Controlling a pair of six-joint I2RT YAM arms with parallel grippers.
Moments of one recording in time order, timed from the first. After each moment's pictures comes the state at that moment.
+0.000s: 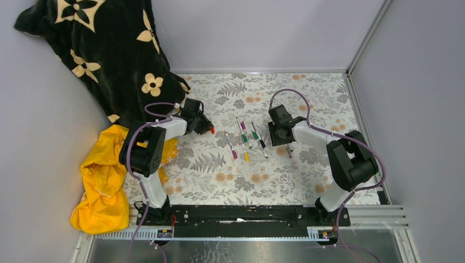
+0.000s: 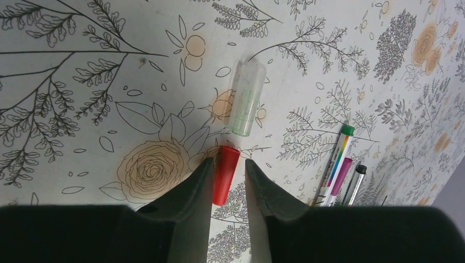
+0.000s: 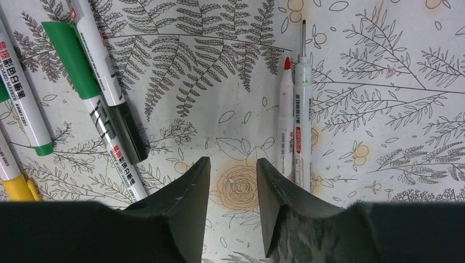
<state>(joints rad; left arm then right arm) -0.26 1.83 0.99 -0.05 0.07 -0.95 0.49 1.67 0.98 -0.44 0.17 0.25</state>
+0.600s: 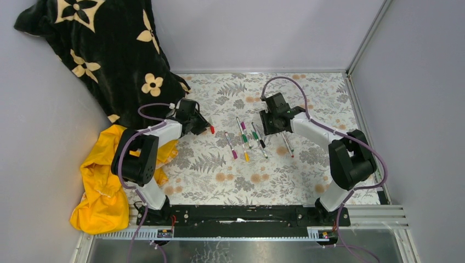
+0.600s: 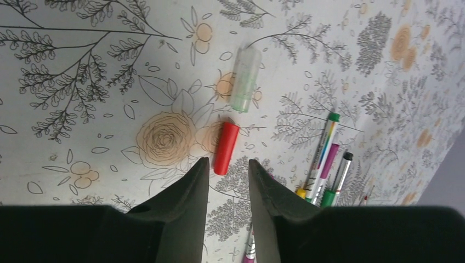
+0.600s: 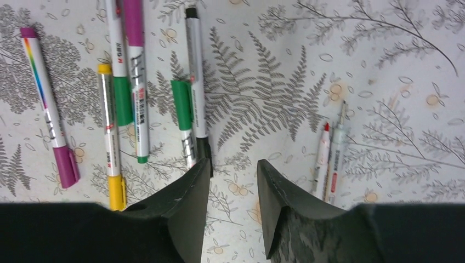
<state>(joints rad) -0.25 1.71 0.93 -0.08 0.05 -0.97 0.50 1.67 1.14 -0.46 0.06 0.19</state>
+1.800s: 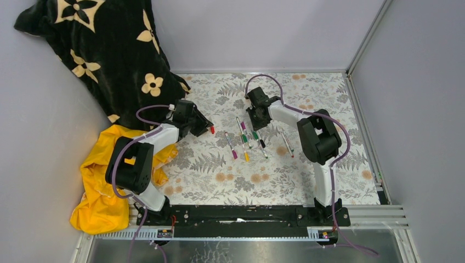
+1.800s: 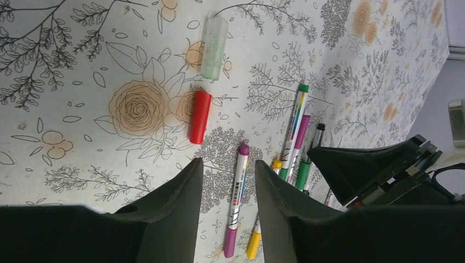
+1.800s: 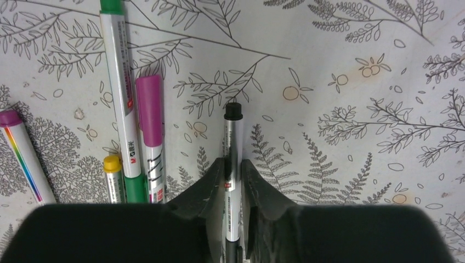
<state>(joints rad) -0.25 1.61 0.87 -0.05 0.15 -0.99 0.54 2.10 1.52 -0.55 0.02 0.18</state>
